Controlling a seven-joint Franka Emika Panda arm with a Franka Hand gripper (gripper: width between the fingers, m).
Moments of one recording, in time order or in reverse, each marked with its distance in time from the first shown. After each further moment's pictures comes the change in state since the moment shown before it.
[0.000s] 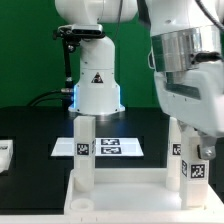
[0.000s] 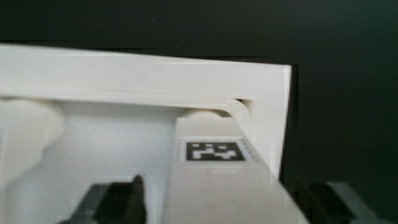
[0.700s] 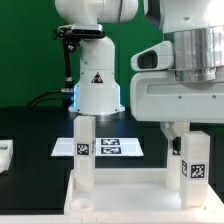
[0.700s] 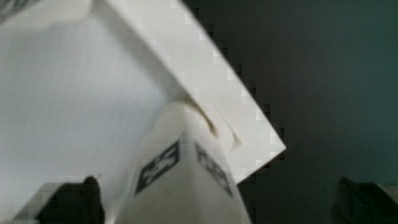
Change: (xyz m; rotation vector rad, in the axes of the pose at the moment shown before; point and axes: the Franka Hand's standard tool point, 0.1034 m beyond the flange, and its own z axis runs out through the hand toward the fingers) arm 0.000 -0.001 0.001 -0.050 0.019 -0.859
